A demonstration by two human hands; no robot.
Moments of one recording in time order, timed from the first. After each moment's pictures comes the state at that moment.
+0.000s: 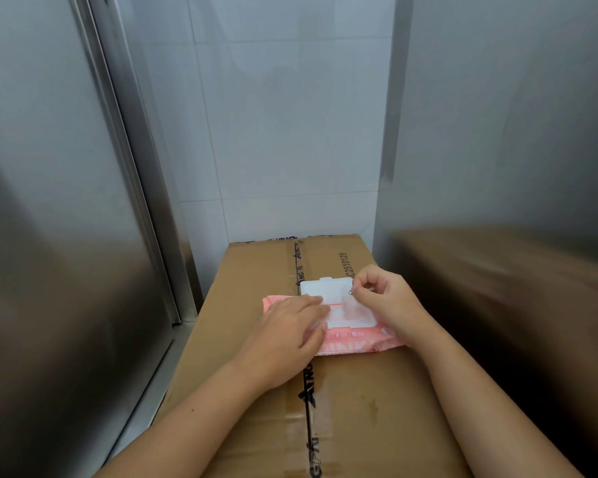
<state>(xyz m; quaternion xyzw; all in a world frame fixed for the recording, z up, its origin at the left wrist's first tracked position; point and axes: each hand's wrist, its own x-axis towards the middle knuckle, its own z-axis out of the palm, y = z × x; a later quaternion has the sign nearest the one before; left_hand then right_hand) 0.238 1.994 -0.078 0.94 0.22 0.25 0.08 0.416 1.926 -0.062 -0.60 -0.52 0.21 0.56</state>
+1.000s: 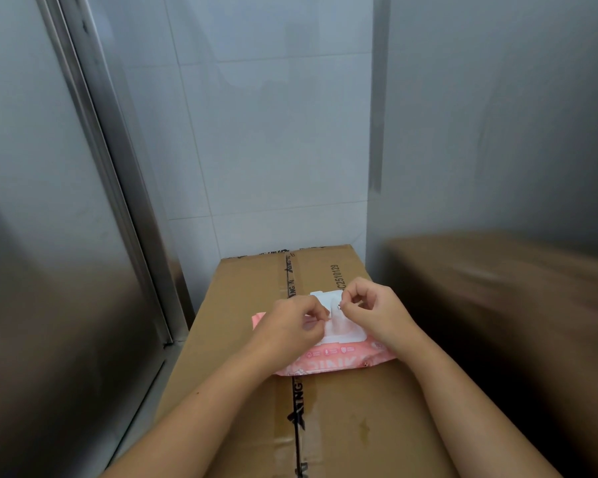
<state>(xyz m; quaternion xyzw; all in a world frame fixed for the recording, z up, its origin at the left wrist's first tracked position) 0.271 2.004 -0.057 0.89 0.28 0.24 0.28 0.418 1.924 -0.061 -0.59 -0.55 0.20 0.56</state>
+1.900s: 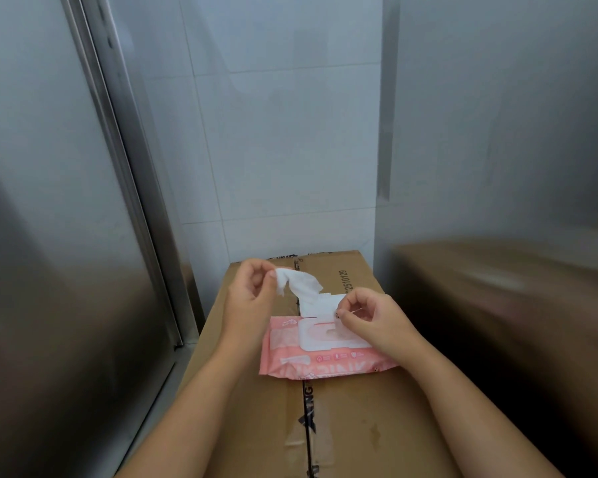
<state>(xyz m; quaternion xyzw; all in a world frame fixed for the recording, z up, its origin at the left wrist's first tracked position) 0.243 2.021 -0.039 0.66 0.26 0.55 0.44 0.412 1.928 -0.064 -0.61 -0.58 0.18 0.52</state>
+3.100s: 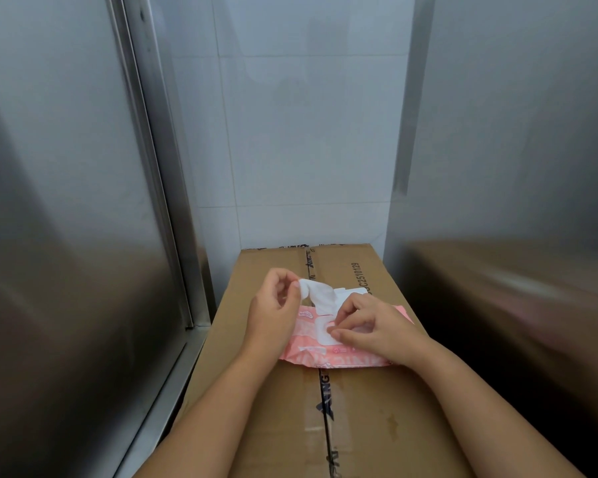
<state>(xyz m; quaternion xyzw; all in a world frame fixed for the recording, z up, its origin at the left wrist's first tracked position) 0.238 2.019 -0.071 0.69 0.27 0.54 0.39 0.395 1.927 -0.066 -0.65 -0.64 0.20 0.36</state>
